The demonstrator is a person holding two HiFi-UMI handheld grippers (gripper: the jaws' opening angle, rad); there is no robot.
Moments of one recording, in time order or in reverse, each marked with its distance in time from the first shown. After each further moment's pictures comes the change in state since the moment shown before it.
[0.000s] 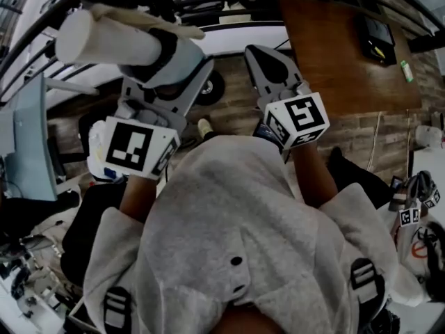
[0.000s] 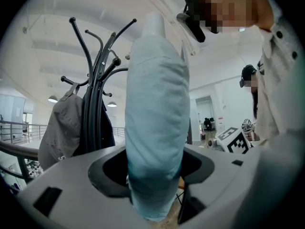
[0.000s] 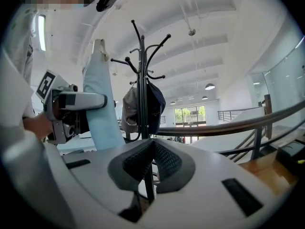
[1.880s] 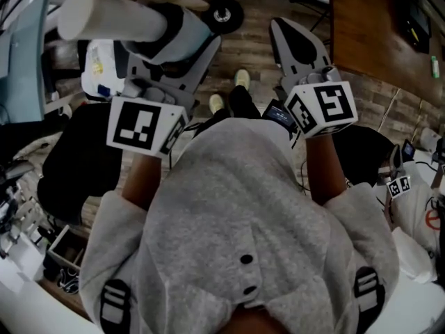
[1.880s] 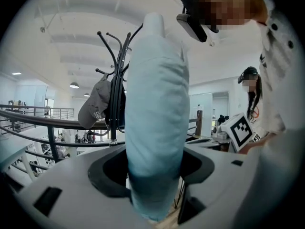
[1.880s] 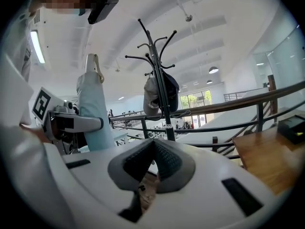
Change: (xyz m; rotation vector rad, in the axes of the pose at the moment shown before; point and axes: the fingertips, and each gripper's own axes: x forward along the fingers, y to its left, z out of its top) left arm -0.141 -0.068 -0.108 -0.146 0.147 0.180; right arm -0.094 0.102 -0.081 0.107 0.126 0.092
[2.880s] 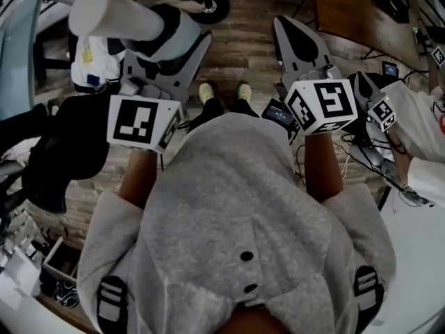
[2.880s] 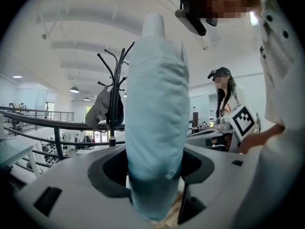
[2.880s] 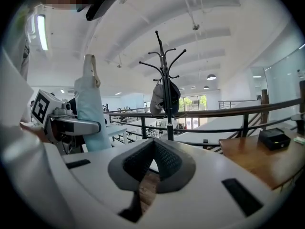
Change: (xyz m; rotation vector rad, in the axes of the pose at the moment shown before) left arm -0.063 0.079 -0.014 0.001 -0.043 0.035; right arm 0.038 0.069 0.012 -0.098 0.027 -0.060
